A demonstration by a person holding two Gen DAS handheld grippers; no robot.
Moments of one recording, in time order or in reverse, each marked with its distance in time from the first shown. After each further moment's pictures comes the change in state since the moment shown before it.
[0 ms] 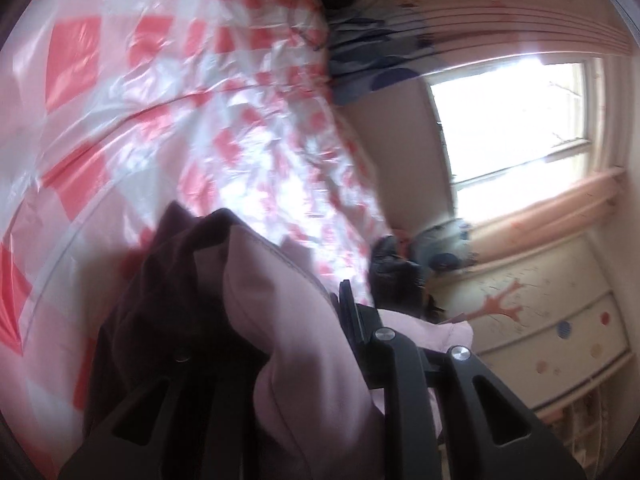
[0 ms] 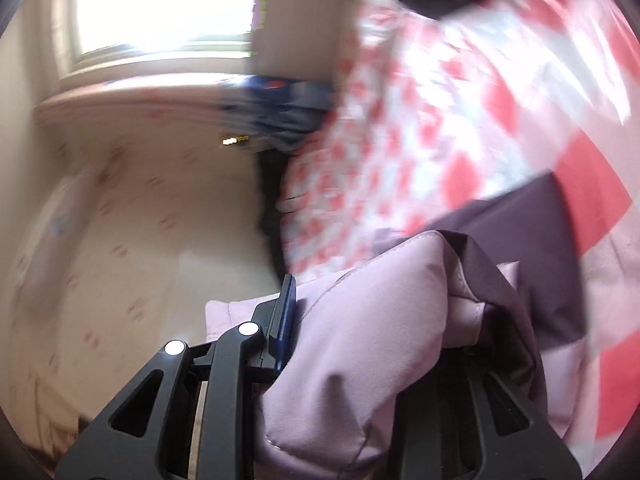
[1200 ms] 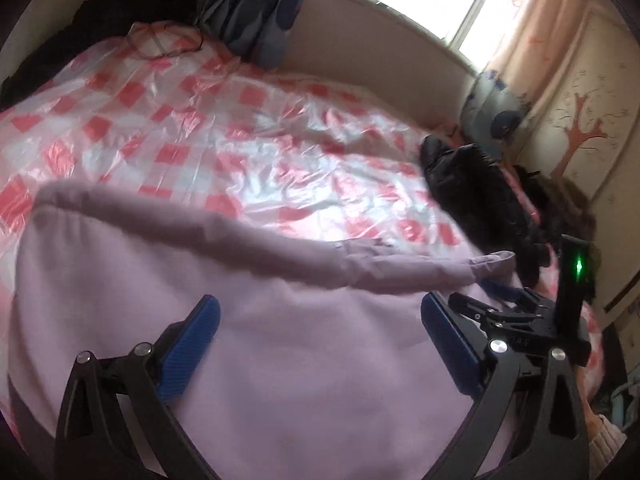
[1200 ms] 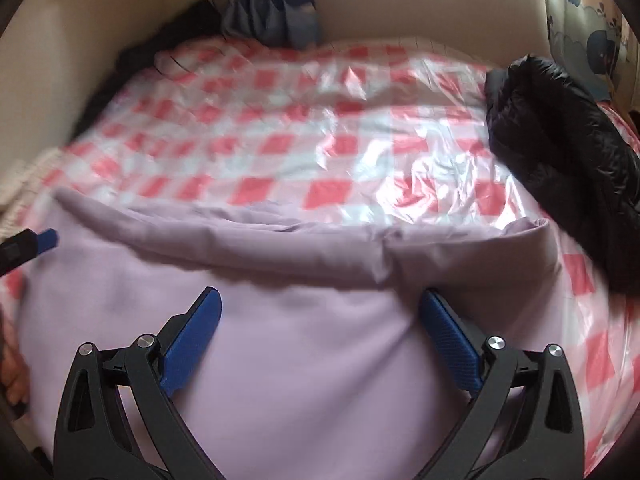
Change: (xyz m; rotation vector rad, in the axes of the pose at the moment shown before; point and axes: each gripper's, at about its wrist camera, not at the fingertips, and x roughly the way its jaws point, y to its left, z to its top) left arm 0.135 -0.121 -0.062 0.658 0.109 0.361; right arm 0.189 0.070 -0.060 -0.906 0.106 -0.895
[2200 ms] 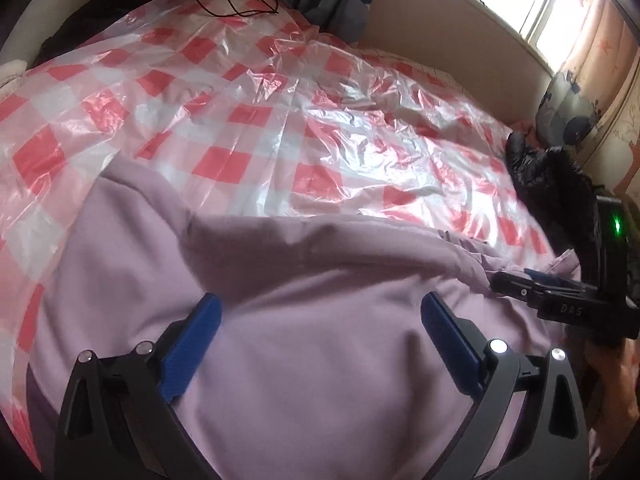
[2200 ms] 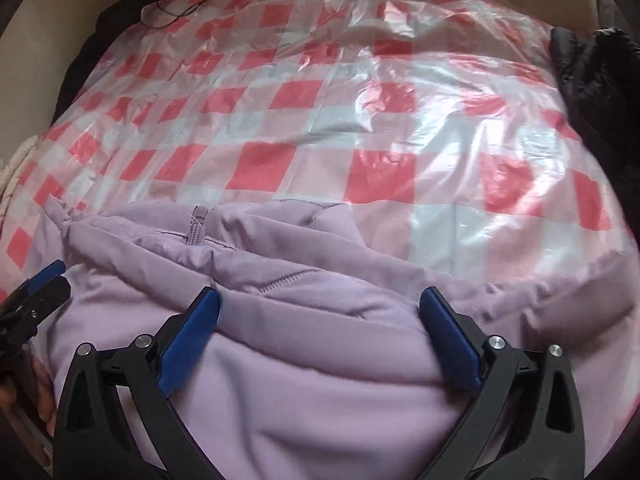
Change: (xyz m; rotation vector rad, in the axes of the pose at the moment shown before) left arm 0.020 0.059 0.001 -0.099 0.012 0.177; right arm 0.073 0.022 0.041 0.025 0.153 0.091
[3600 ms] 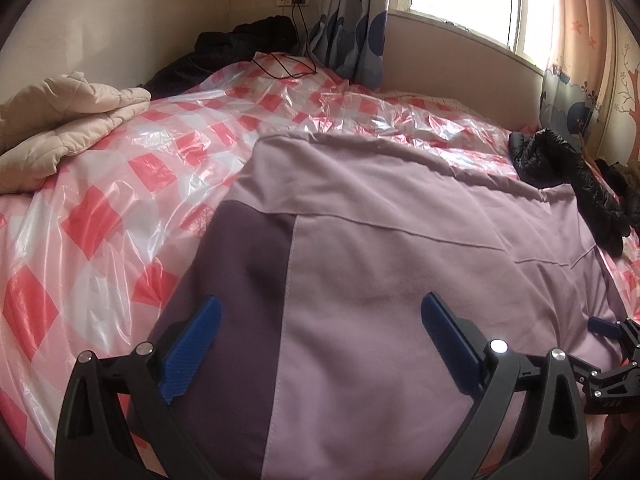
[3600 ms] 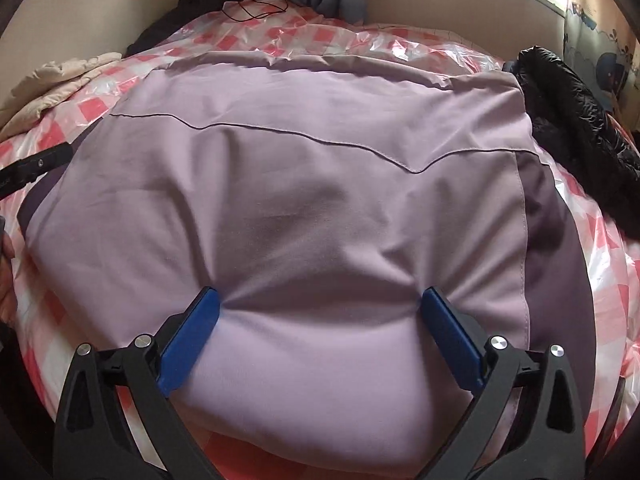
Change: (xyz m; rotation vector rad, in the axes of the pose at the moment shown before) left arm -0.145 0.012 -0.142 0.115 -0.210 0.213; right arm -0.122 0.073 -0.220 -0.168 -0.140 -0.074
